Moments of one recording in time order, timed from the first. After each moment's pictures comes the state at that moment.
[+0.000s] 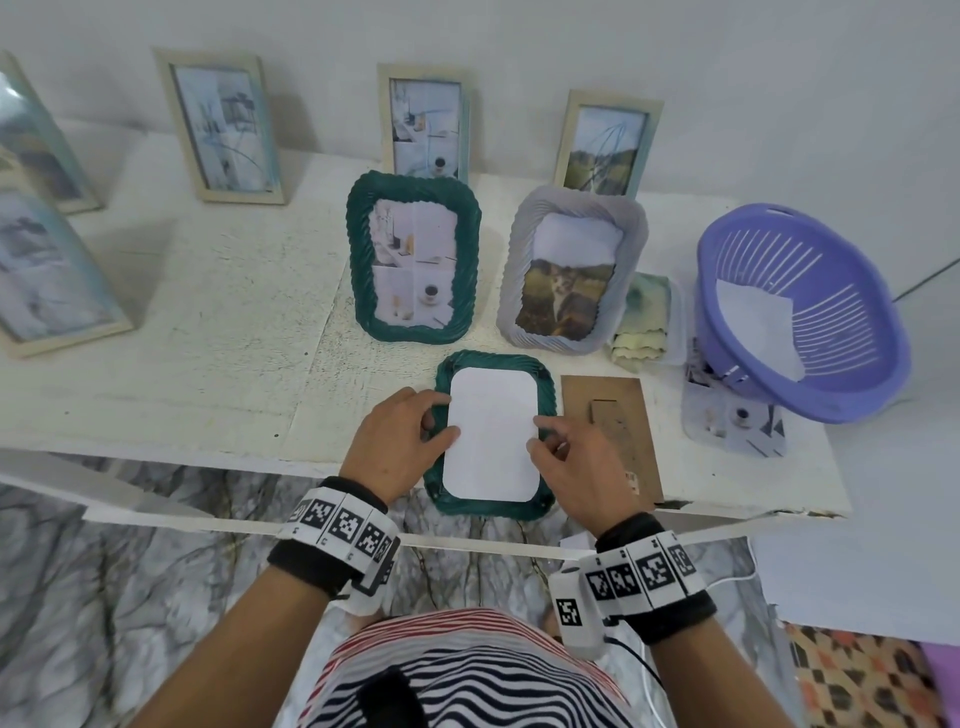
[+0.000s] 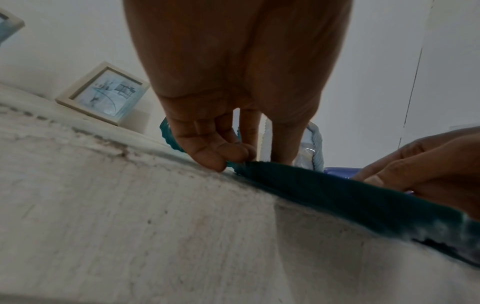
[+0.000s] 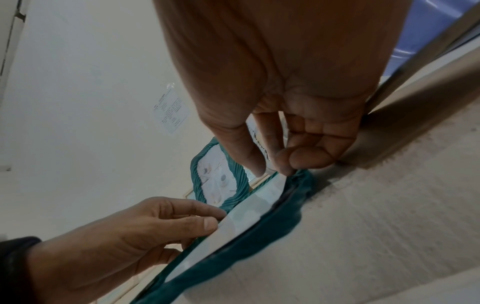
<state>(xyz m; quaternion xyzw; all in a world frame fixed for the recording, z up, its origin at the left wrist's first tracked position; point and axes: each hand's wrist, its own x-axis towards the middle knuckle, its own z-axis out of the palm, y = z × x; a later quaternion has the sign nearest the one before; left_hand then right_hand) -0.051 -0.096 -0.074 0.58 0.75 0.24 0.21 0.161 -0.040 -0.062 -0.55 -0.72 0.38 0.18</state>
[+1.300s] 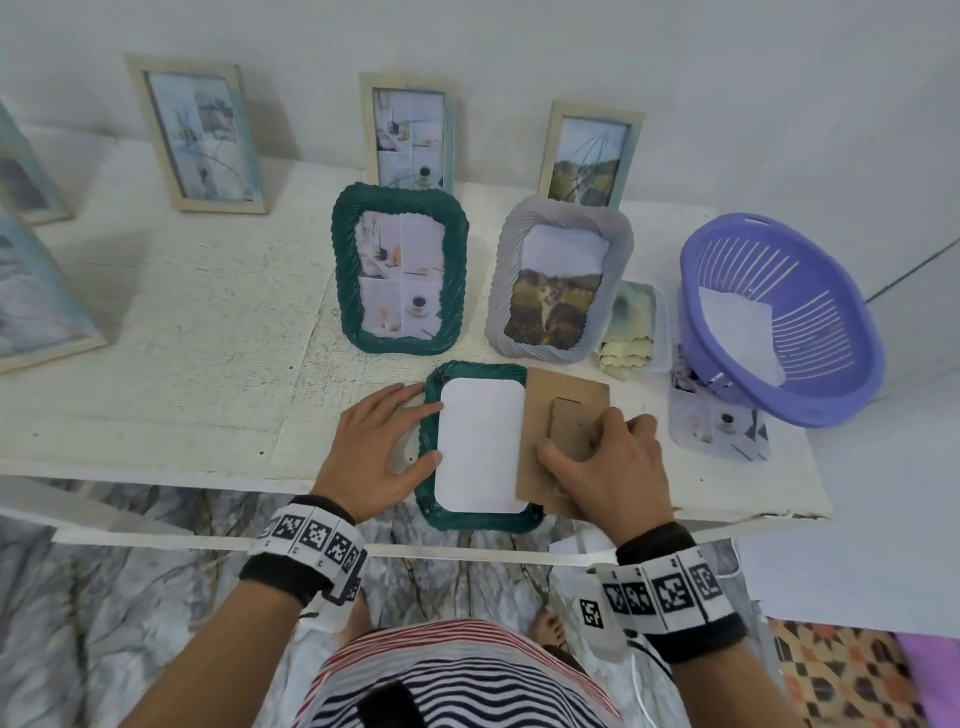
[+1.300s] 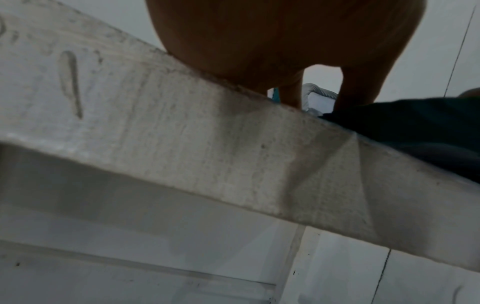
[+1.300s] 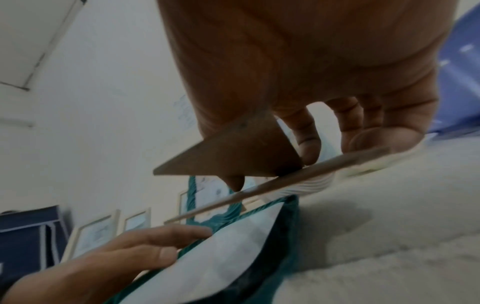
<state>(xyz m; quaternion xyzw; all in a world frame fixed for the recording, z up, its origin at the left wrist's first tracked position) -0.079 -0.103 -0.111 0.66 0.68 0.27 0.16 0.178 -0.038 -0.031 -0.69 -0.68 0.23 0.09</state>
